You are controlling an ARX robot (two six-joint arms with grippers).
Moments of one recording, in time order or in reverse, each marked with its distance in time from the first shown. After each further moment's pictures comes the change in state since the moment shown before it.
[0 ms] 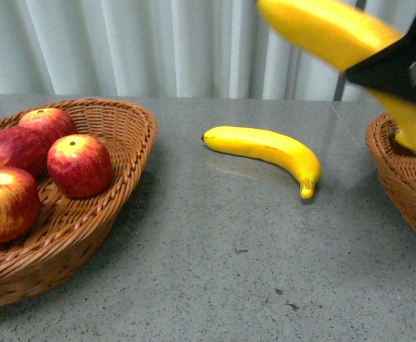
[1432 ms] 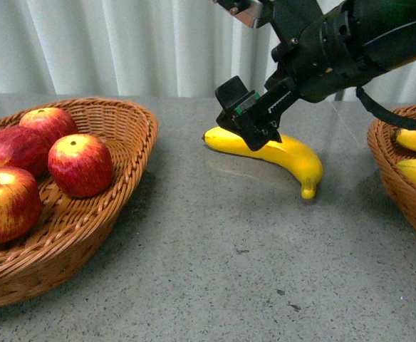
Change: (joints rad) left arm 0.000 0.000 0.000 0.000 0.000 0.000; right arm 0.170 0.492 0.449 -0.120 0.072 -0.177
